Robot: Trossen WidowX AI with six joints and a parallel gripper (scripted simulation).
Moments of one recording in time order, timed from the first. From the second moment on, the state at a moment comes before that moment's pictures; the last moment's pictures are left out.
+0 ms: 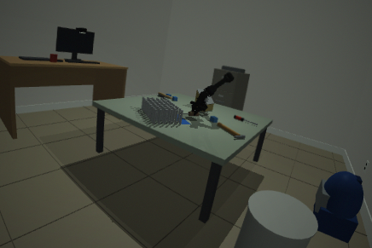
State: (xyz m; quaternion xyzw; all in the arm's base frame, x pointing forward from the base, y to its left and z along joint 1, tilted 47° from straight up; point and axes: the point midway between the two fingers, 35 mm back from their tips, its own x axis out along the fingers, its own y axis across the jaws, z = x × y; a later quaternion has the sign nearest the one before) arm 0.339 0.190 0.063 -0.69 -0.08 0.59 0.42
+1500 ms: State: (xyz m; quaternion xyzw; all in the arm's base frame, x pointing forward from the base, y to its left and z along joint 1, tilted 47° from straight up) arm 0.369 0.182 0.054 -0.69 -0.08 0.58 0.42
